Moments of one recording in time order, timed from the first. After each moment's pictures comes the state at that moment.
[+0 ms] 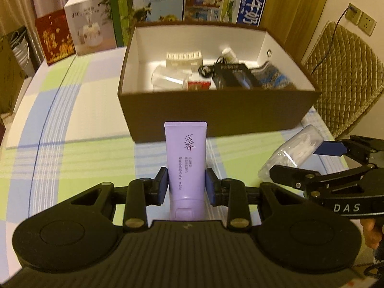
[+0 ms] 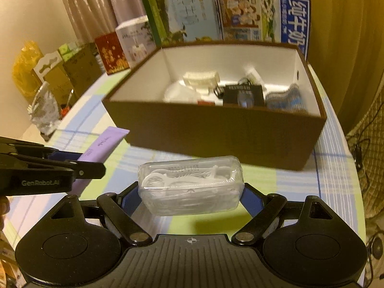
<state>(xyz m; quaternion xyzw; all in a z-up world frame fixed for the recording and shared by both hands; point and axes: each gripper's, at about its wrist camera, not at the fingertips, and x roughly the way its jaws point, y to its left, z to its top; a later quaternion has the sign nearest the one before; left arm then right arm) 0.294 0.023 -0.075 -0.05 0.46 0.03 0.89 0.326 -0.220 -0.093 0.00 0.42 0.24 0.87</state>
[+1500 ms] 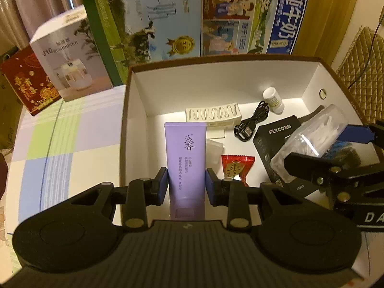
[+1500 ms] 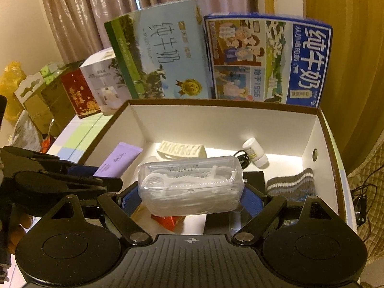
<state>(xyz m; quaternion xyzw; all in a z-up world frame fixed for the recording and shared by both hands) 0.481 0.073 -0.094 0.00 0.48 0.04 0.88 0.500 -0.187 -0.077 0.01 0.40 0.22 0.89</state>
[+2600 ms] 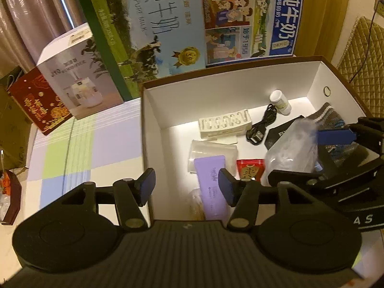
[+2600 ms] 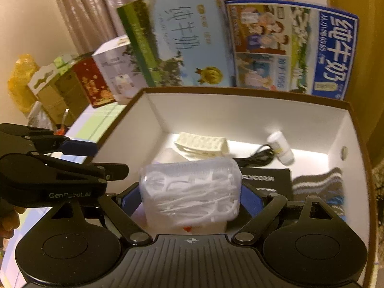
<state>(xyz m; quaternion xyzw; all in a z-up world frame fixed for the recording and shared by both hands) 0.476 0.084 -0.075 0.05 0.46 0.04 0.88 0.512 -0.170 -0.090 0.01 0.42 0.27 0.87</state>
